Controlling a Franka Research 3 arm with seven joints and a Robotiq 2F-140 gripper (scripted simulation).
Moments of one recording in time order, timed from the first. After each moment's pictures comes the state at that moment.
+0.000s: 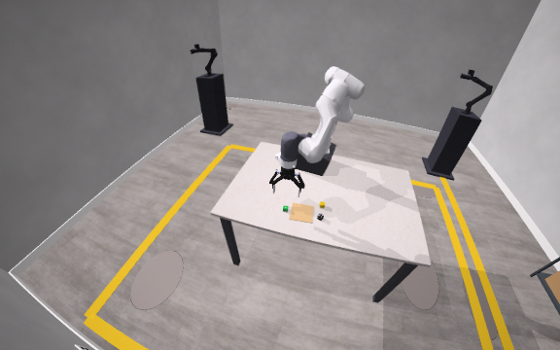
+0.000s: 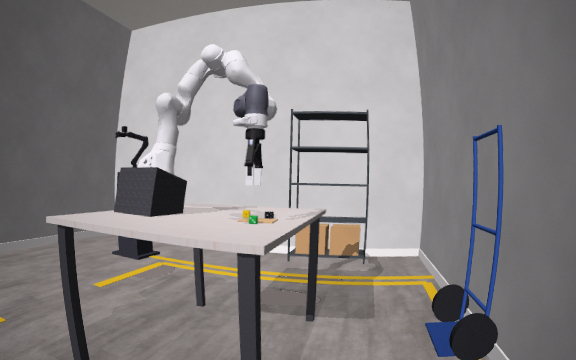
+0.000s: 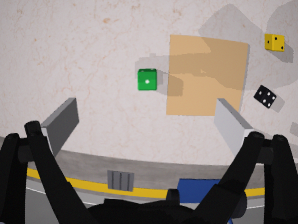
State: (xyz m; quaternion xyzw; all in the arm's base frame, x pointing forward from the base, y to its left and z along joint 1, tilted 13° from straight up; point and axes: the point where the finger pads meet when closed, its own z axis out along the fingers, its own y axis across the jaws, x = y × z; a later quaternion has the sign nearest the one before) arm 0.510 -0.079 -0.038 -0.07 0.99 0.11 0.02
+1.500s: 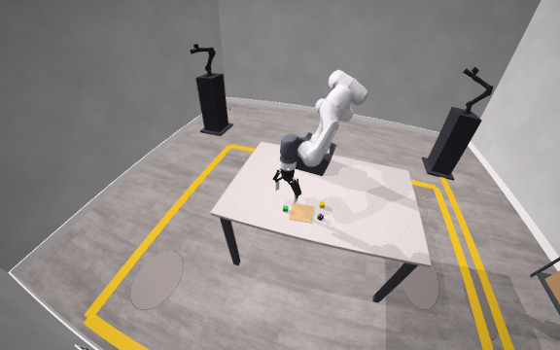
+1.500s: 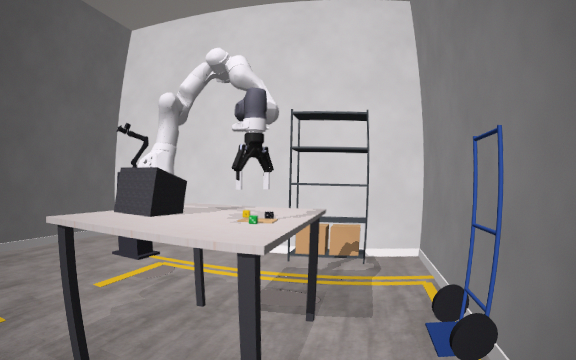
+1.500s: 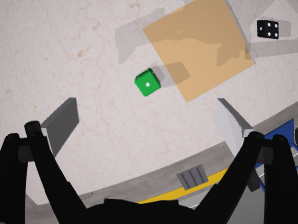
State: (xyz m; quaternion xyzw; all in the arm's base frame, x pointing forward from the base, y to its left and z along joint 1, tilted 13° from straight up) arm 0.509 -0.076 -0.053 0.21 0.97 0.12 -0.01
